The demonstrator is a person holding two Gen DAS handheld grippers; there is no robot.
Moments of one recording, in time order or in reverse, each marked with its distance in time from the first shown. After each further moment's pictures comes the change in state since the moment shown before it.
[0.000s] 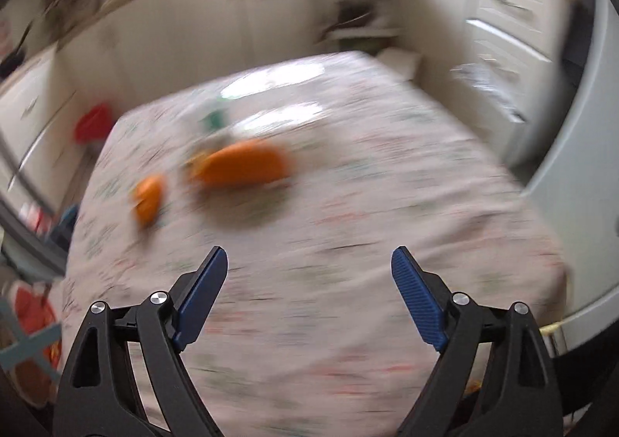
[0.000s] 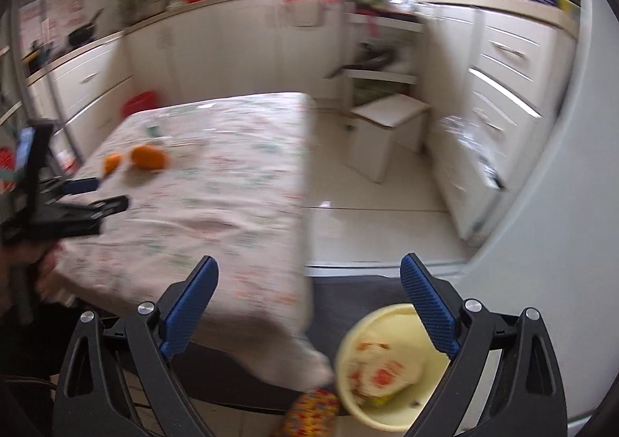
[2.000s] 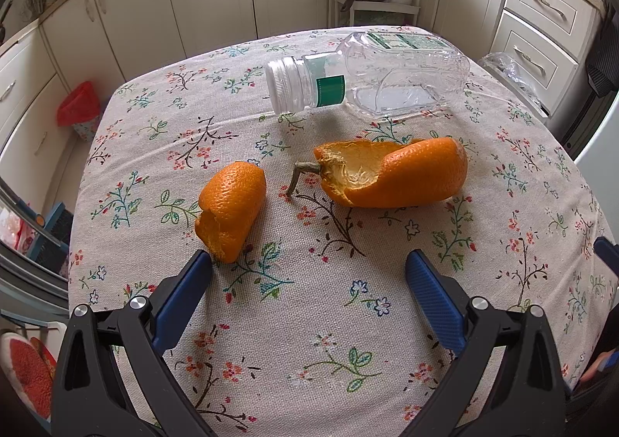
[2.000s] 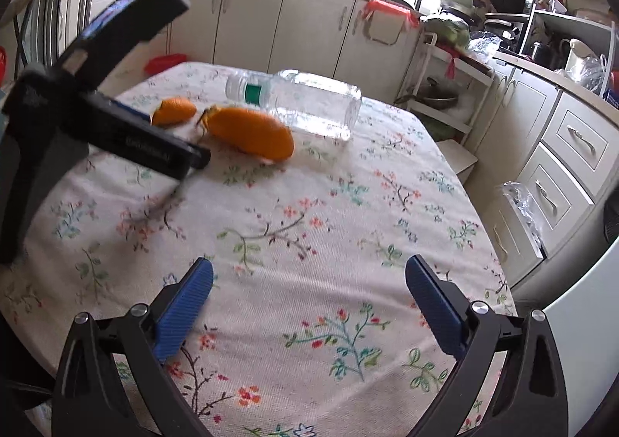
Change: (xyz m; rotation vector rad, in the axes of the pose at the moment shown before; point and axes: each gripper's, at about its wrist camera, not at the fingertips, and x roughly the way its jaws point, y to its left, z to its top) left arm 0.089 0.106 0.036 0.030 0.080 -0.077; right arm 0.127 0.198 0.007 -0.232 -0.048 -0.113
